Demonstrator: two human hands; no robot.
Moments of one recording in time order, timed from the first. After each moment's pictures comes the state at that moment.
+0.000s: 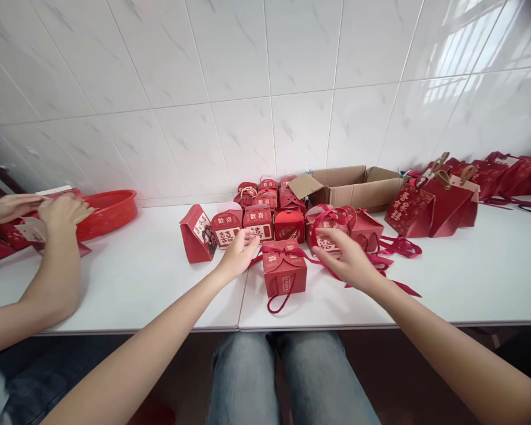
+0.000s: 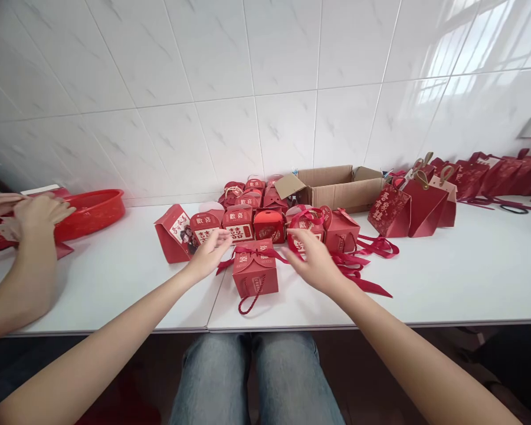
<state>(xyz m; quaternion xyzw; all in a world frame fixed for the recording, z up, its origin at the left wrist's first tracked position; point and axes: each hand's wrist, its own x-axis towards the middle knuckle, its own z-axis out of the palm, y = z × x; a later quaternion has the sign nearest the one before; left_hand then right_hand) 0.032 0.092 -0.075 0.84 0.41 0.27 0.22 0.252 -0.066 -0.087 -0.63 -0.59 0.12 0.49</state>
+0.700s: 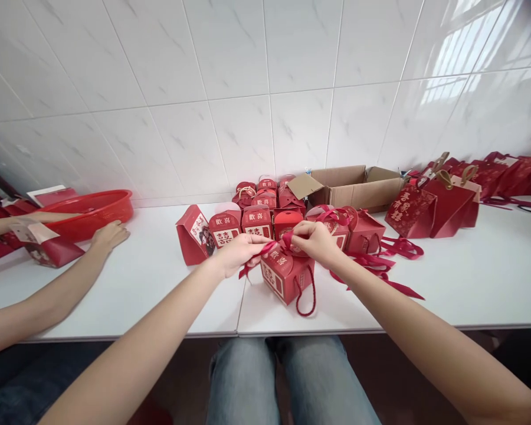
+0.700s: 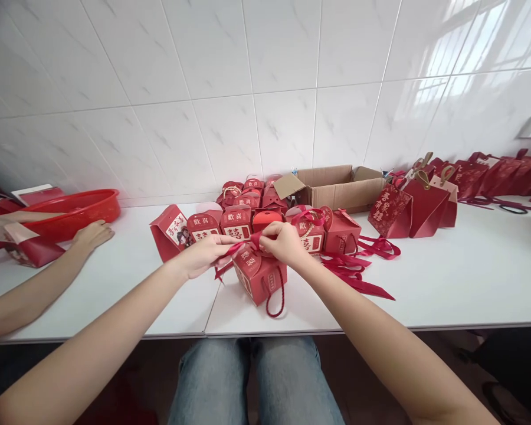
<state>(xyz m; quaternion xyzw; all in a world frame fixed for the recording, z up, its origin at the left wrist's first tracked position) 0.044 0.079 -0.035 0.73 0.35 0.14 0.56 0.228 -0.003 -0.067 -0.60 -0.60 0.16 0.50</state>
